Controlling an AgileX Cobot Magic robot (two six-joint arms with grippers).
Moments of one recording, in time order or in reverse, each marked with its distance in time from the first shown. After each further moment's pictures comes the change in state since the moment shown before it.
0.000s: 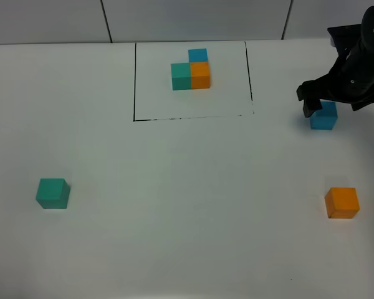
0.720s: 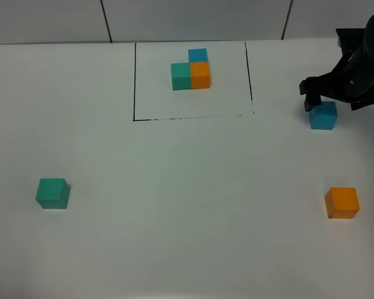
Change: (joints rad) left arm 0.000 0.000 0.000 -0.001 0.000 0.000; right arm -0.048 0.084 -0.033 0.045 -0.108 0.029
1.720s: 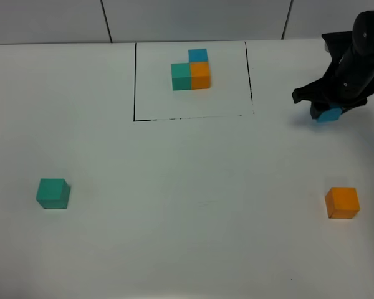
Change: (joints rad) left arm 0.000 0.000 0.000 0.000 0.000 0.000; right arm 0.071 -0.053 -0.004 -0.050 0.128 -0.036
